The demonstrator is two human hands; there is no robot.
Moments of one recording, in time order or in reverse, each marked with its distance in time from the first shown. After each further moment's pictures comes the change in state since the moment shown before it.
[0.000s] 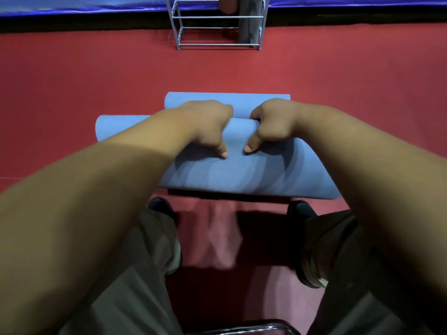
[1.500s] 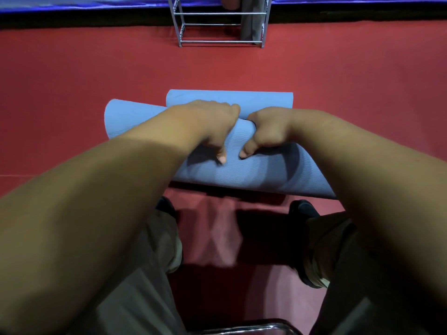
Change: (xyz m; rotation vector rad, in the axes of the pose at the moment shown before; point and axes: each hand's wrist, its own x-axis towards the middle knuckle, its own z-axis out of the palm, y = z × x) left_hand 0.008 0.004 0.002 0.098 -0.079 0.042; right_hand 0.015 -0.007 0.018 -0.015 -0.062 -0.035
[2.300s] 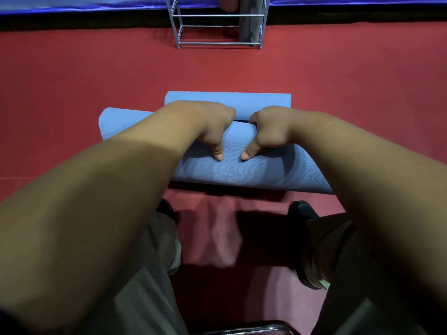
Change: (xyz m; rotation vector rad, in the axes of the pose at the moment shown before) left_hand 0.008 -0.007 -0.005 -0.136 -0.070 -0.048; right_hand -0.001 0.007 -0.004 -0.052 0.035 0.024
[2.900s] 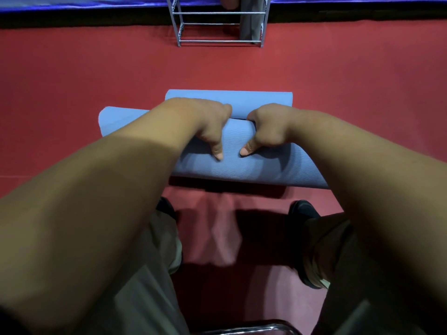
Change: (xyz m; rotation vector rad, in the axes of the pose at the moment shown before) left_hand 0.008 -0.011 0.002 0.010 -0.071 -0.060; right_hand 0.008 -0.003 0.002 -0.034 0.030 -0.027
